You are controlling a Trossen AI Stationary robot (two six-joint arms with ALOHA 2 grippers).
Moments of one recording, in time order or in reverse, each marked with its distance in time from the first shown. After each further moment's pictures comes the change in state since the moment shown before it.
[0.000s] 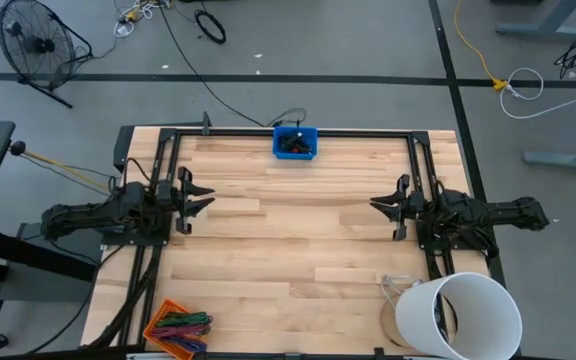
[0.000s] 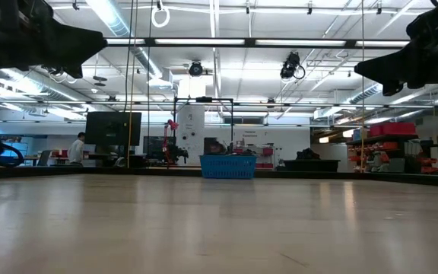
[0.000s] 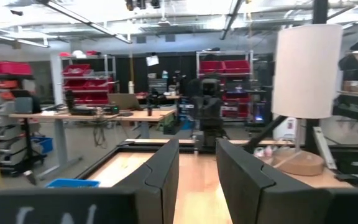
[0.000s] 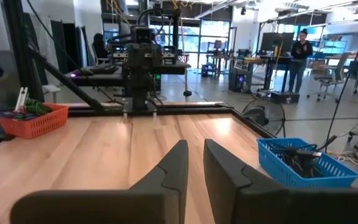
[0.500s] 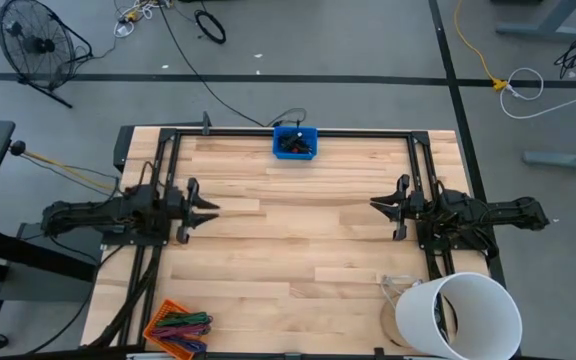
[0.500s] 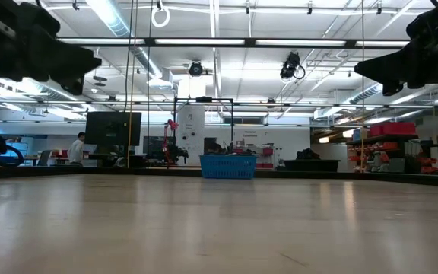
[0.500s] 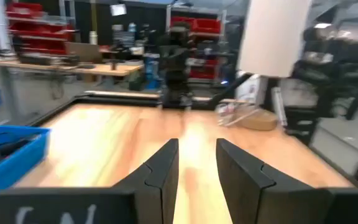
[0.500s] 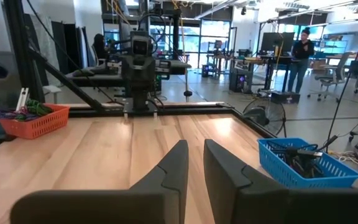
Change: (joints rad) left arm -0.037 0.002 0.000 -0.195 0.096 -0.083; right arm 0.000 0.000 0.000 0.001 0.000 0.006
